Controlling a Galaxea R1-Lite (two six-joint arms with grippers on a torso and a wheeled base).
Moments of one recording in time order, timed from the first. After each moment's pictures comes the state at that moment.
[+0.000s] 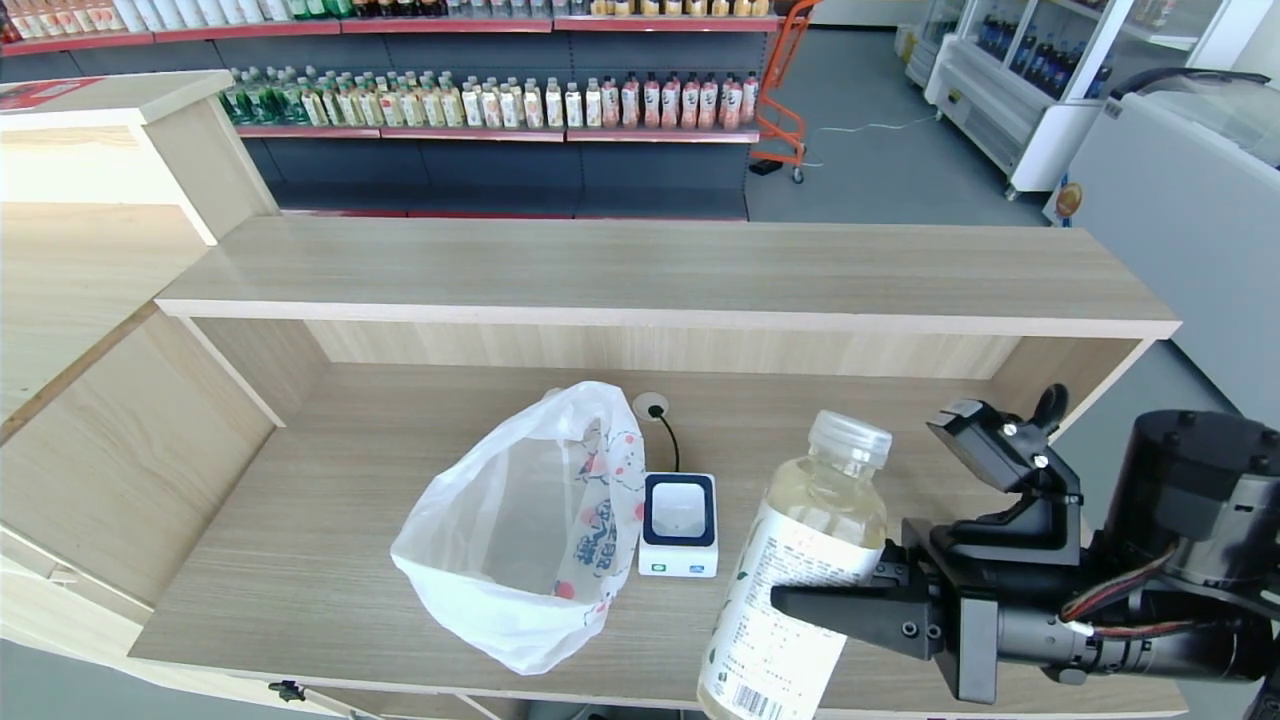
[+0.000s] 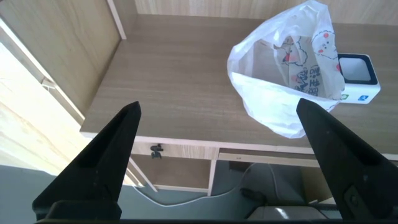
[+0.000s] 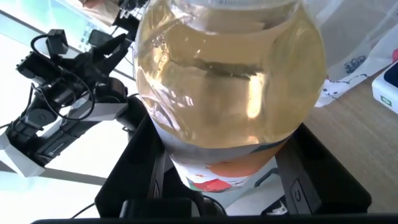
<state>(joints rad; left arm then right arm) 0.00 0.00 0.00 0.00 0.01 0.00 0.58 1.56 -0.38 -1.04 0.73 0.35</state>
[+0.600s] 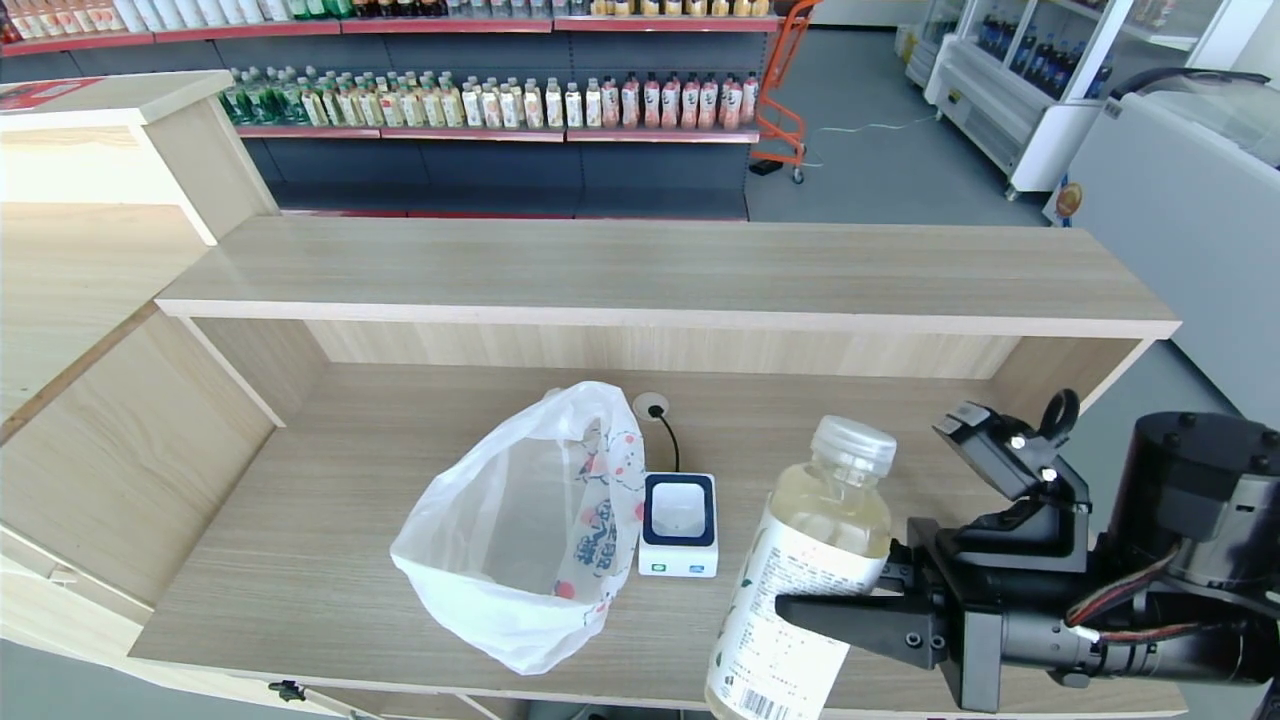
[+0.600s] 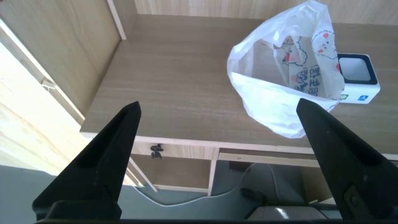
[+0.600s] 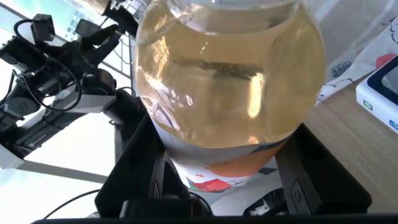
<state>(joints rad) 0.00 0.00 0.00 0.00 0.01 0.00 0.58 1.55 -0.38 -1.01 0.73 0.26</state>
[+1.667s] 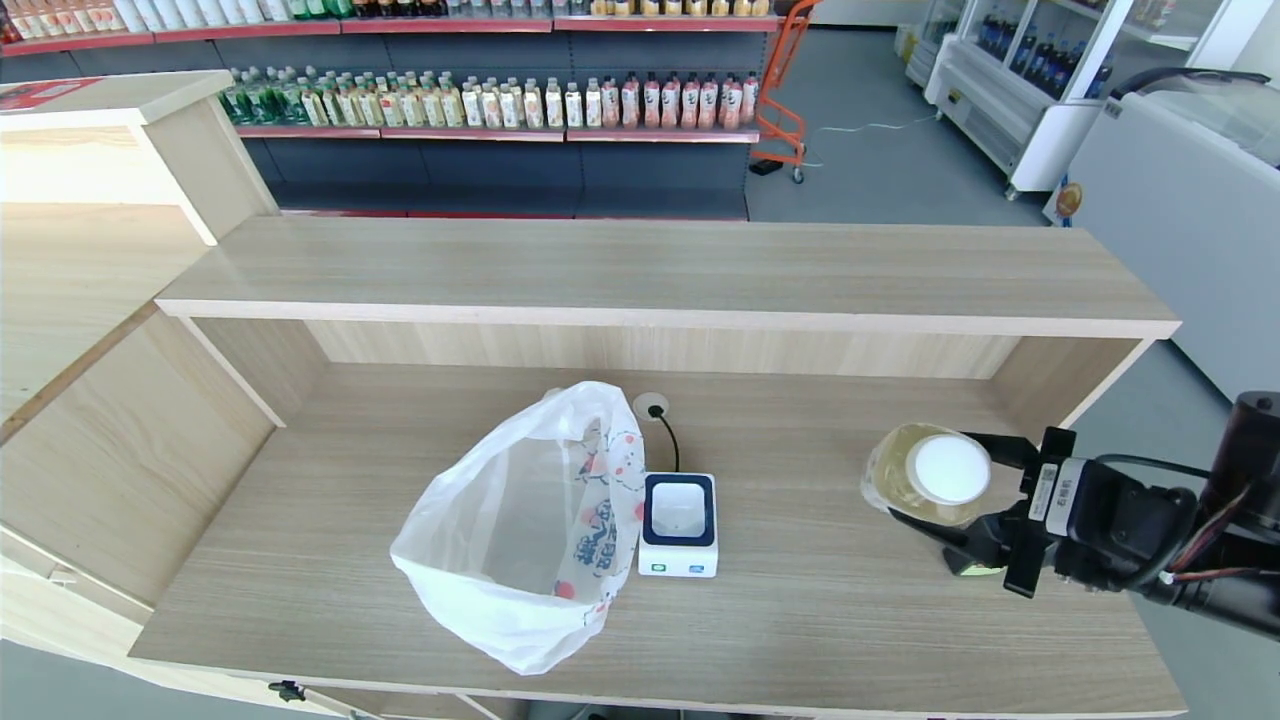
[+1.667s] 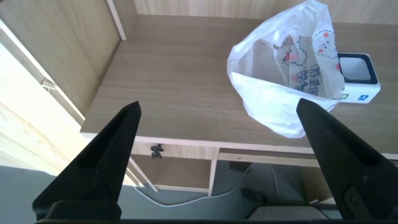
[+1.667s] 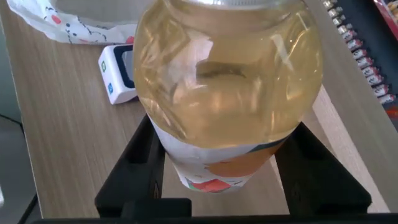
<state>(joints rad) 0.00 0.00 0.00 0.00 0.01 0.00 0.20 1.54 -0.33 -1.06 0.62 -0.98</state>
